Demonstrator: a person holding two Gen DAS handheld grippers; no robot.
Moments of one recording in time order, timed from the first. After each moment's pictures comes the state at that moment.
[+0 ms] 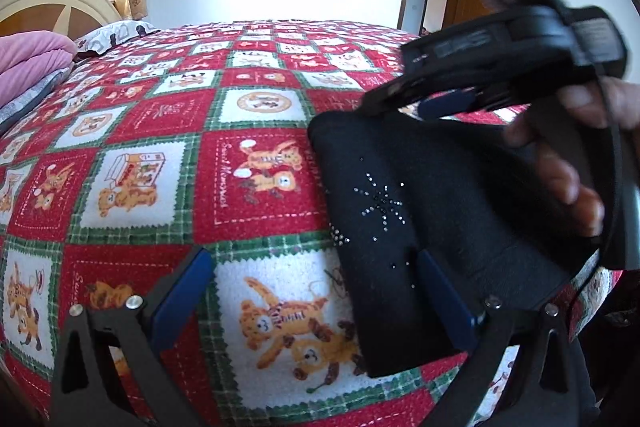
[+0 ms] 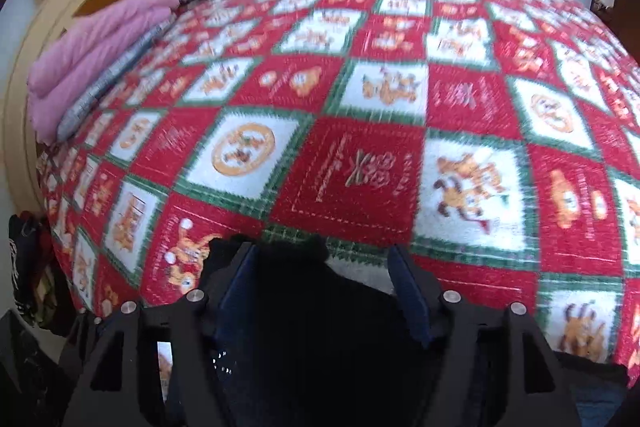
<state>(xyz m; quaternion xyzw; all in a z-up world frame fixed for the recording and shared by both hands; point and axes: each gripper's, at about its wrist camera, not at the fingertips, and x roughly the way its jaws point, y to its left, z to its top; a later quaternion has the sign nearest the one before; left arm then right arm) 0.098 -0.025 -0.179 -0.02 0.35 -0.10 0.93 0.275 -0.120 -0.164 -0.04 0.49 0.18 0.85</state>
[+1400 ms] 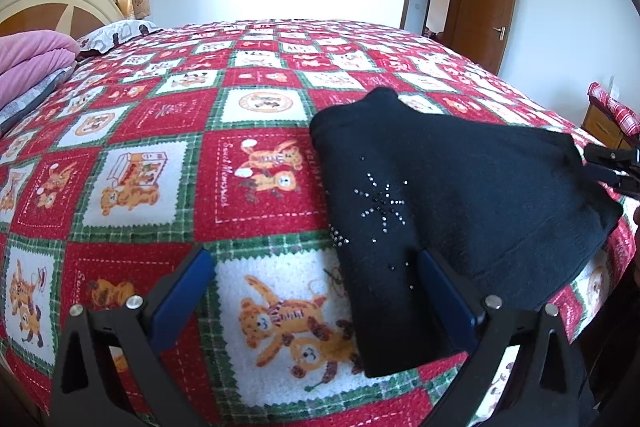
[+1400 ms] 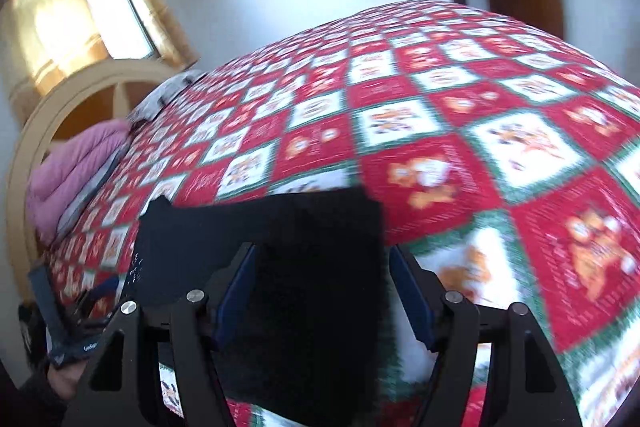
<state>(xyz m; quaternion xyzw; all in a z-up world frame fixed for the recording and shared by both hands) 0.094 -0.025 -0.175 -0.02 0.35 -0.09 0.93 0.135 -0.336 -0.136 0.11 0.36 0.06 0.93</state>
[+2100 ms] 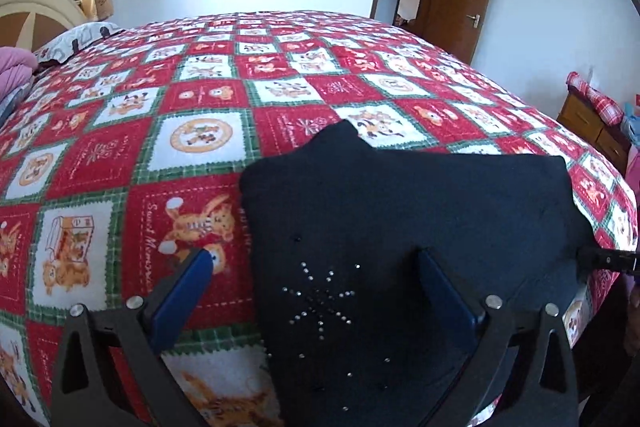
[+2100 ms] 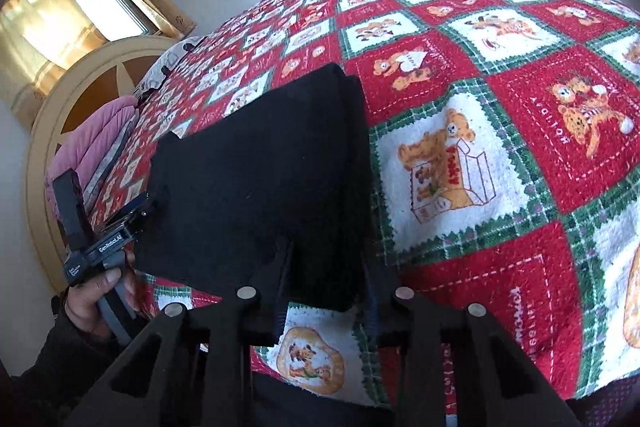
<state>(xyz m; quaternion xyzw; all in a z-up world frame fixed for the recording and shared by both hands) 0.142 -0.058 -0.164 -0.01 0.37 -0.15 0.92 0.099 -0.348 -0.171 0.15 0.45 0.10 0.87</state>
